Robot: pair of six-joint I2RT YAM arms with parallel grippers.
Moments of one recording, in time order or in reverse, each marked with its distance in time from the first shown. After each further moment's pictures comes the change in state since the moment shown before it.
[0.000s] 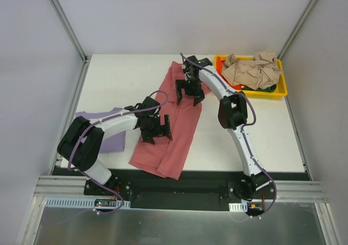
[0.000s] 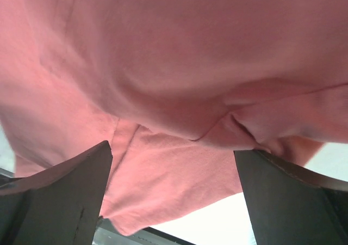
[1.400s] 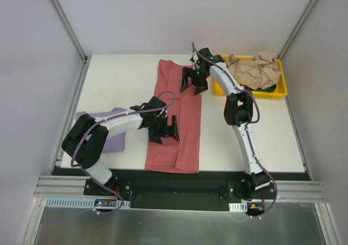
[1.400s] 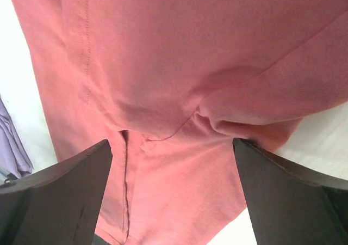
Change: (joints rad) left arm -0.074 0.065 0.057 0.072 0.111 0.003; right arm -0.137 0.042 0.070 0.189 -0.160 -0.037
